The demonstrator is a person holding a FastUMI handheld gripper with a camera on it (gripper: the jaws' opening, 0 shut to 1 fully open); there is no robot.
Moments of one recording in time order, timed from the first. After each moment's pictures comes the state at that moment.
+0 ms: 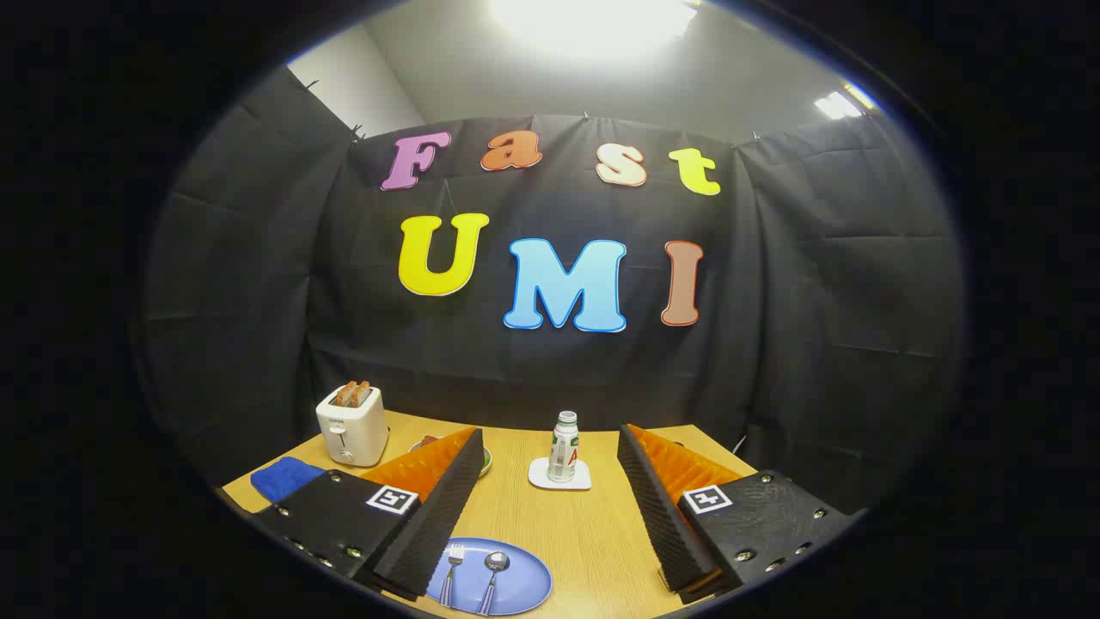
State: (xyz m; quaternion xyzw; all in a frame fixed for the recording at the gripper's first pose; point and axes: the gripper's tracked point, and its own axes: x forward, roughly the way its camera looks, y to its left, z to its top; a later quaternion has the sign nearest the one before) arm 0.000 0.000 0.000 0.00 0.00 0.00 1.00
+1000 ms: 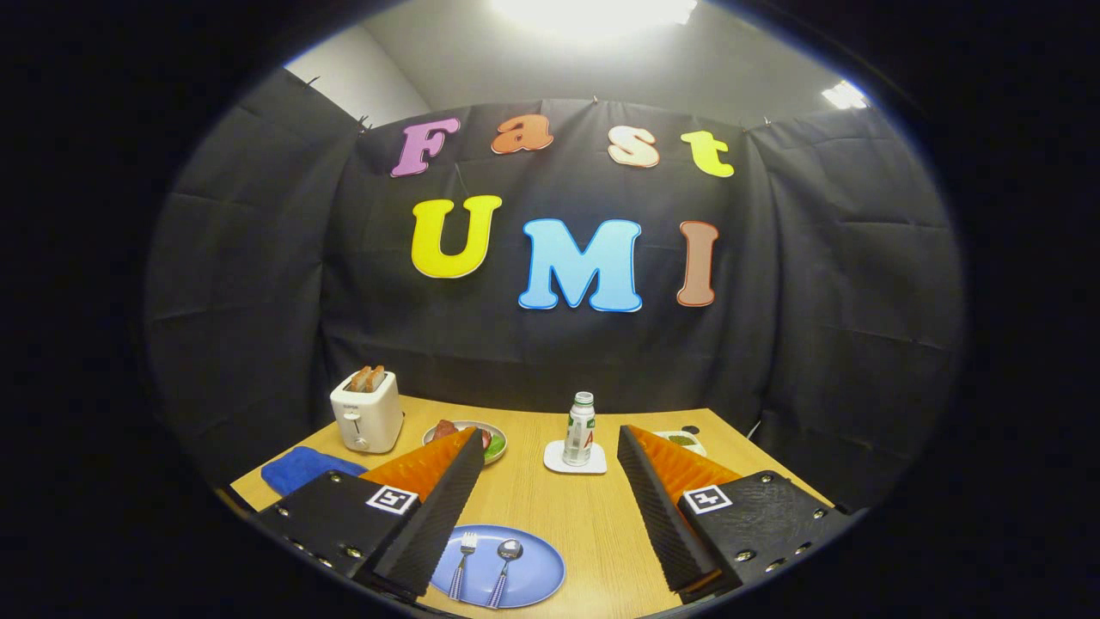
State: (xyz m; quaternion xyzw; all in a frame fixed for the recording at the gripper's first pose) arm 0.004 0.021 -0.025 0.00 0.04 0.03 1.00
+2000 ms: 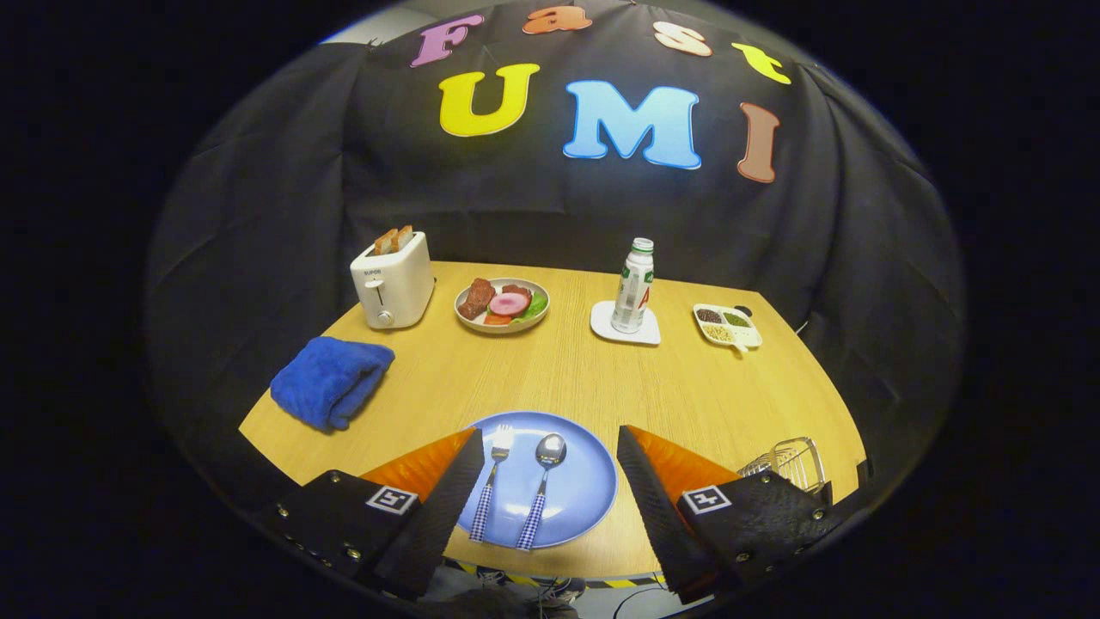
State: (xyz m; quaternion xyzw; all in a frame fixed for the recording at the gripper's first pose) arm 0.000 0.067 -0.165 -0.01 0.28 0.08 0.96
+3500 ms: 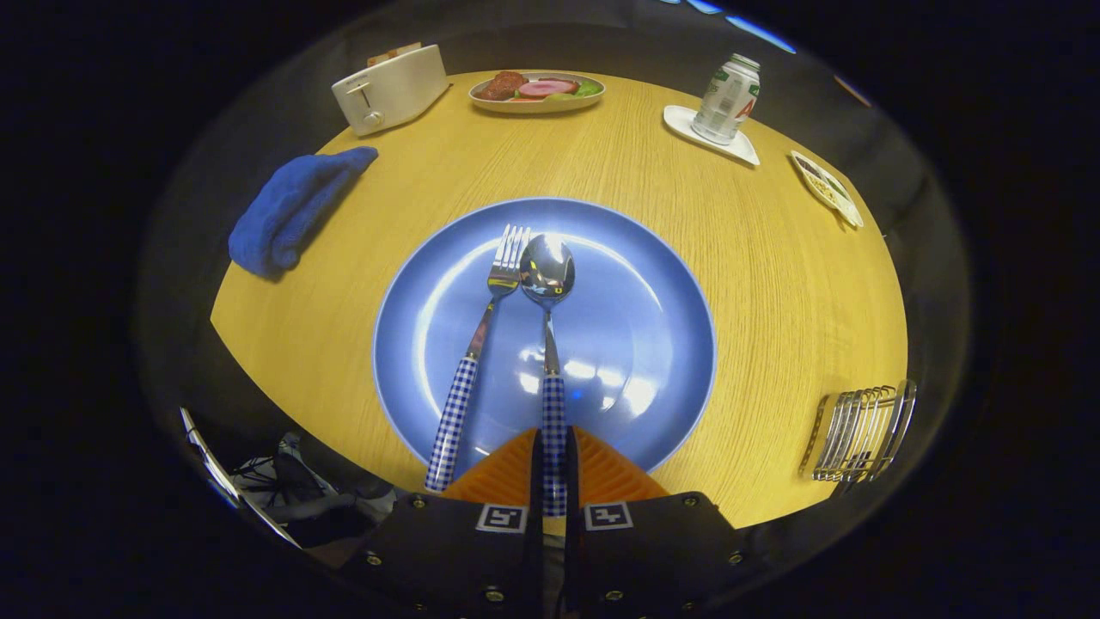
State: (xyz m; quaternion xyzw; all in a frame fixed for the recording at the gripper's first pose) arm -0.017 0.076 -0.309 -0.09 0.56 0.15 0.81
